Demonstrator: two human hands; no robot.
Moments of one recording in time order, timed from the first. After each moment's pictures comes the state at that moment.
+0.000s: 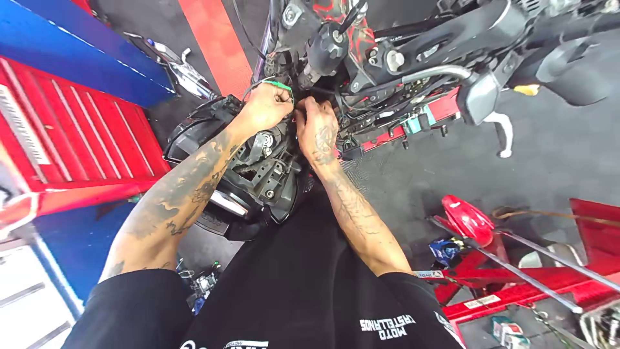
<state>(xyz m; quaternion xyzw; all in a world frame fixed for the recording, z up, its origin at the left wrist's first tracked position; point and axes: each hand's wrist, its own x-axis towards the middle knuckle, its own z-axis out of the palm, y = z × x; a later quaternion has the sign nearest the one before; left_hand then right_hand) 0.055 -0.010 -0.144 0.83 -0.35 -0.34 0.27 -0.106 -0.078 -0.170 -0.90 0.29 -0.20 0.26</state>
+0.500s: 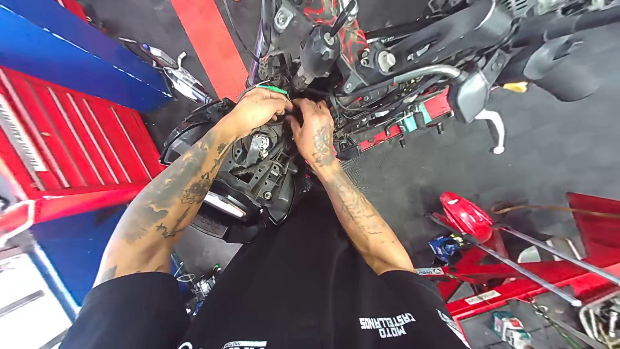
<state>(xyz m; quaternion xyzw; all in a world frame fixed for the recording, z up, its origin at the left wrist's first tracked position) 0.054 -0.008 -0.129 0.79 -0.31 -0.44 0.31 -0.112 -0.086 -0.161 -0.90 0.25 -0.19 0.31</state>
